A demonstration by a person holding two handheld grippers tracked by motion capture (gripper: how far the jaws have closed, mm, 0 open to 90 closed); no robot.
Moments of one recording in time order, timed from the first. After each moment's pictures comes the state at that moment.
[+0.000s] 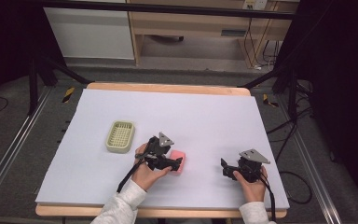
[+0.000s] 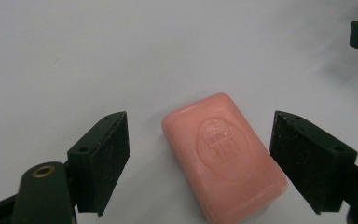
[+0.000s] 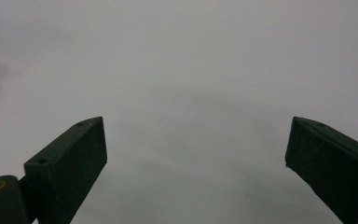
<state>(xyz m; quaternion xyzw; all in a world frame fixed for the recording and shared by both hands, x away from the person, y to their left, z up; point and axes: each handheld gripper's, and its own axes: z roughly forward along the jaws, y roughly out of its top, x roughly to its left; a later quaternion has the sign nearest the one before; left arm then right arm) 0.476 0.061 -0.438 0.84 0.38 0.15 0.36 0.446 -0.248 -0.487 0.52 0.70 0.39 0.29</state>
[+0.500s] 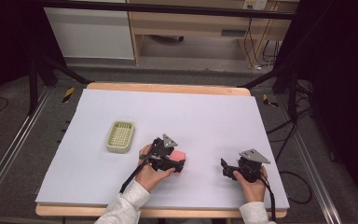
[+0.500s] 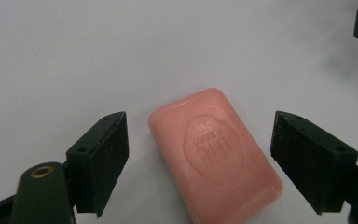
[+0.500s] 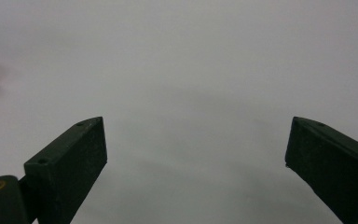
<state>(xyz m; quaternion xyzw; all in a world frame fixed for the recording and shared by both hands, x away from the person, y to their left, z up) 0.477 0.051 -0.445 0.84 0.38 0.14 0.35 0.446 -0.248 -0.487 0.52 0.70 0.39 0.29</state>
